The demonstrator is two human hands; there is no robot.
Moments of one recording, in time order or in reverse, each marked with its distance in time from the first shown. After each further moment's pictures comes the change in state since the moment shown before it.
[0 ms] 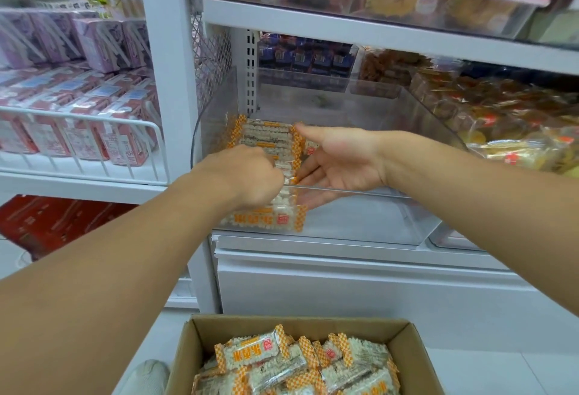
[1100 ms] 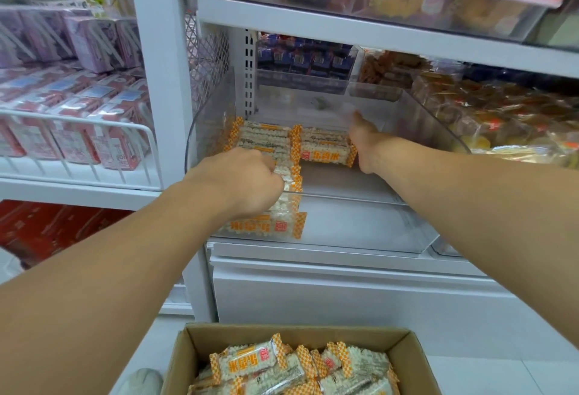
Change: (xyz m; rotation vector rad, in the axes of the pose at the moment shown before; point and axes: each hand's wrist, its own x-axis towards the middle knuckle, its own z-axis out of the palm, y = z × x) left_hand 0.002 -0.003 0.001 -0.009 0.018 0.010; right_hand 0.103 -0.006 -0.091 0.132 0.814 -0.190
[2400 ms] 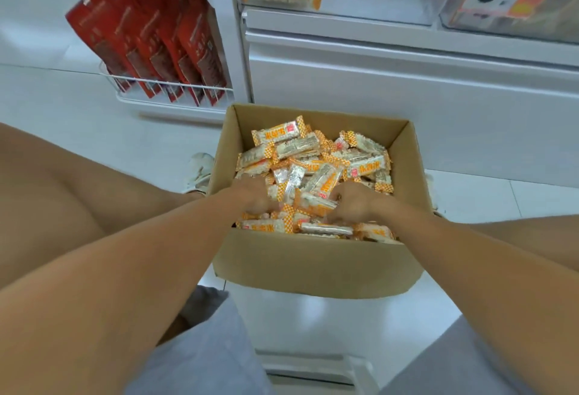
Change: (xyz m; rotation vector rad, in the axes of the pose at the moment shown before) left_hand -0.221 -0.021 0.278 -0.011 -0.644 -0.358; right_hand -0.297 0.330 -0.042 -1.022 -0.857 -0.079
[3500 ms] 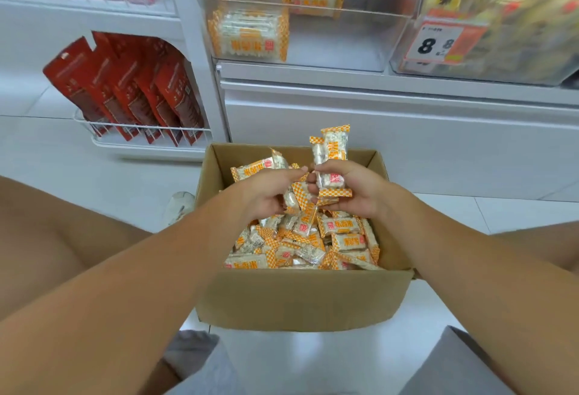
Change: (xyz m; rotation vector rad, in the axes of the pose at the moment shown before) left_hand -0.031 0.077 -0.064 -1.334 -0.179 0.207; right_hand -0.027 -0.006 -0.068 1.470 -0.004 -0.152
